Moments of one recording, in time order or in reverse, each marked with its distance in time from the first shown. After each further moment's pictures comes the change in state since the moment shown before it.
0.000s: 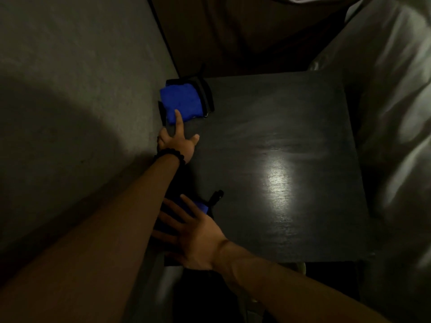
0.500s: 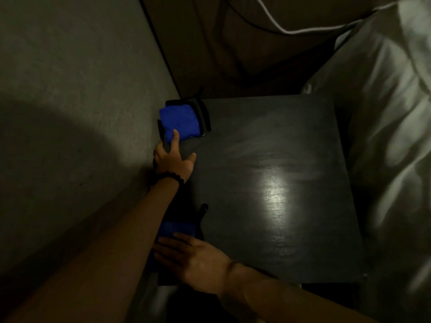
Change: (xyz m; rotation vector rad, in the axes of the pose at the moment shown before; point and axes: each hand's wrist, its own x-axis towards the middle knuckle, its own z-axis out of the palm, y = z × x) left_hand -0.002 -0.001 0.004 0.001 0.155 0.047; right_hand -0.021 0.004 -0.007 -0.187 -0.040 -0.180
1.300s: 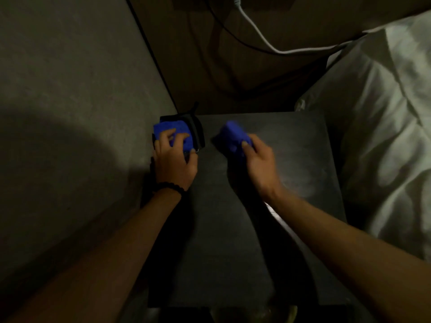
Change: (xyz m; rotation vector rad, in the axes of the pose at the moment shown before) left_hand 0.000 0.036 -0.015 -0.027 0.405 0.491; right_hand -0.017 0.216 -0.096 1.207 0.762 1.103
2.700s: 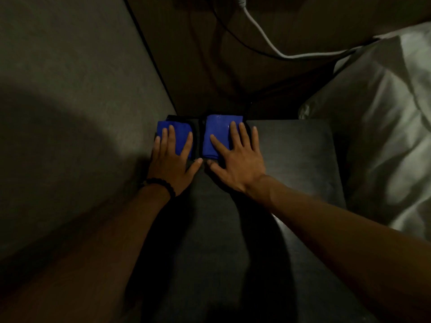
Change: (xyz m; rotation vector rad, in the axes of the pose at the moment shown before) left_hand 0.029 -0.041 0.037 0.490 -0.342 0.190; right_hand 0.056 0.018 0.027 -1.319 -0.303 -0.367
